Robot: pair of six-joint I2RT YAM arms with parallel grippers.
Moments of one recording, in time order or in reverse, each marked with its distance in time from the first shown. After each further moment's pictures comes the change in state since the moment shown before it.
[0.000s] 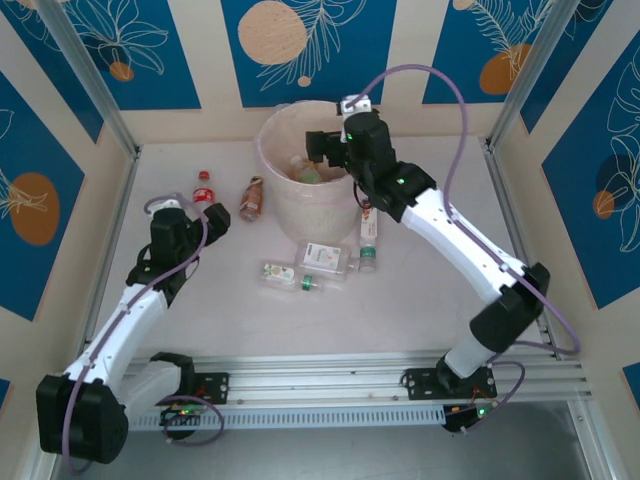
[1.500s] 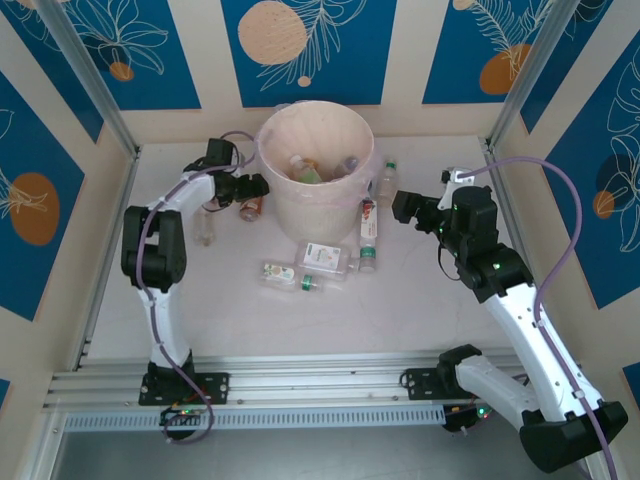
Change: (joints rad) left arm -0.001 1.110 0.975 -0.394 0.270 0.315; right arm -0.357 -0.681 -0.658 -0.118 -0.282 0.168
